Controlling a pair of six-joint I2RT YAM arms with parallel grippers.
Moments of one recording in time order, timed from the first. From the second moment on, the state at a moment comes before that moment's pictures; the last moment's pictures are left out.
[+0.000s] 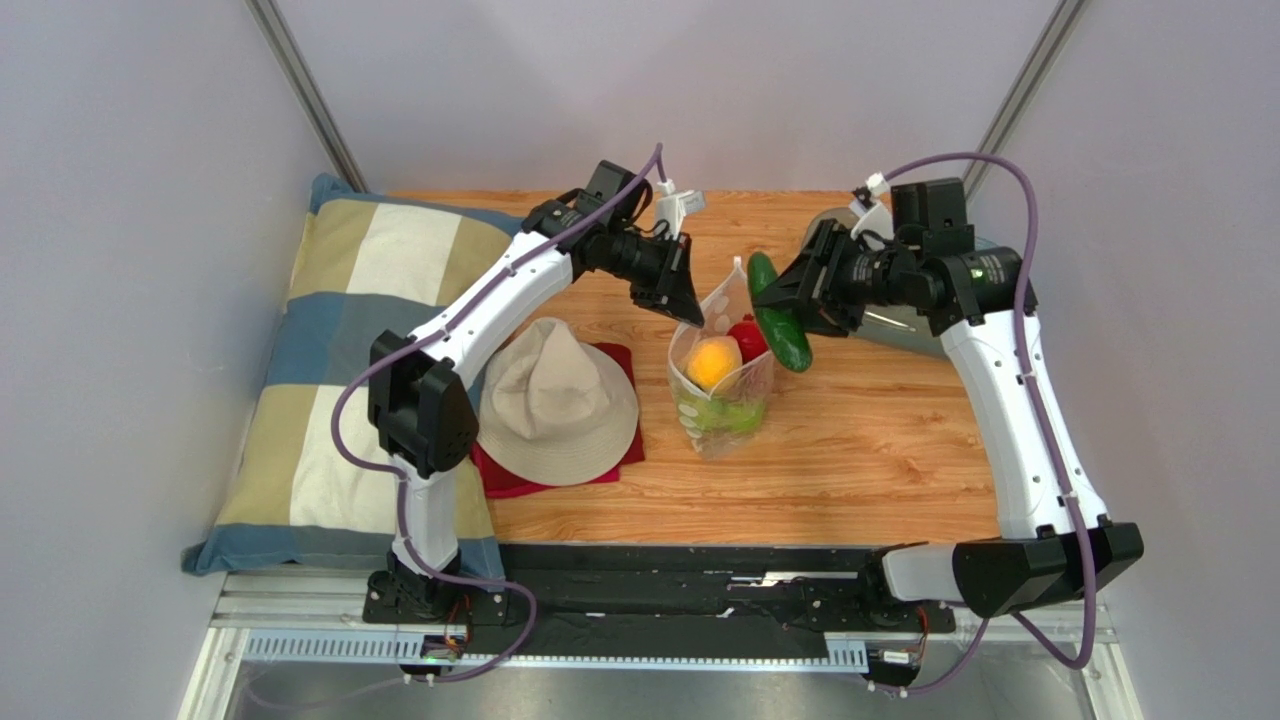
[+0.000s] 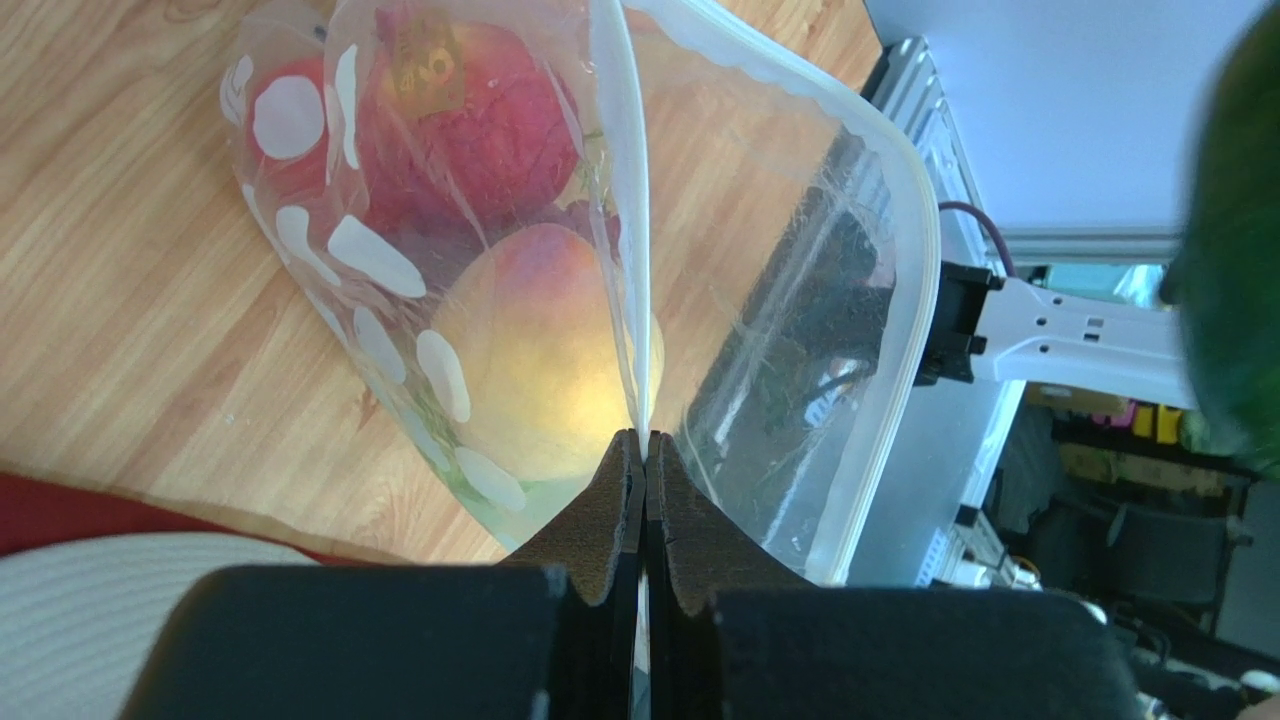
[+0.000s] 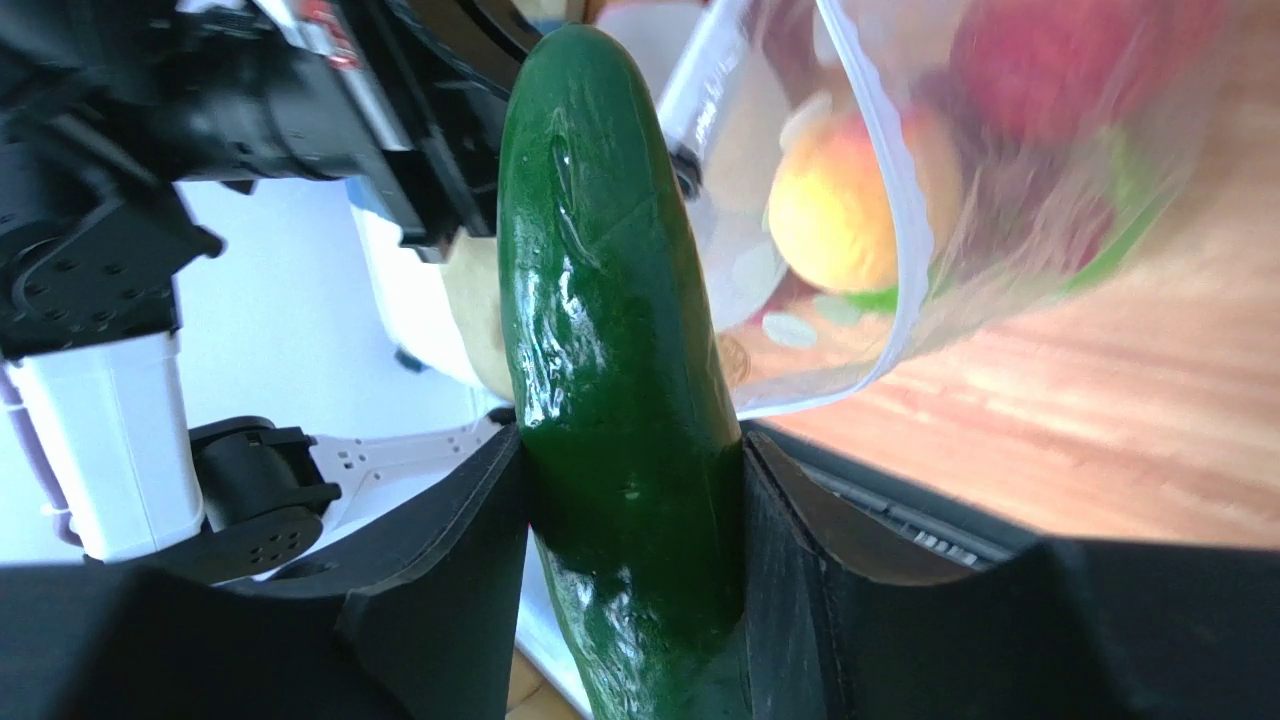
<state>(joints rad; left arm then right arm) -0.59 1.98 1.96 -0.84 0.77 -0.27 0.17 1.33 1.65 -1.08 -0.58 0.67</state>
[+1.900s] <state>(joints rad) -0.65 1.87 1.88 -0.79 0.74 -0.28 0.19 1.50 1.82 -1.14 -0.67 0.34</state>
